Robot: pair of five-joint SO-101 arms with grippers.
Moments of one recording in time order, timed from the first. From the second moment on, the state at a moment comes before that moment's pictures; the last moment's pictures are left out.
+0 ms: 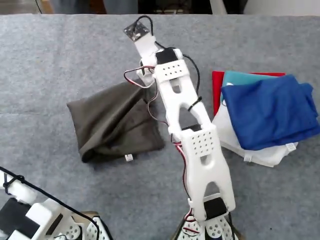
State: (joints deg) left arm -65.5 -14.5 21.5 78.5 -19.9; right arm -18.5 53.7 -52.4 73.9 22.4
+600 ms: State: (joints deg) left arm -65.5 -14.5 21.5 78.5 -19.9; right arm -26.0 51.5 -89.9 100.5 22.4
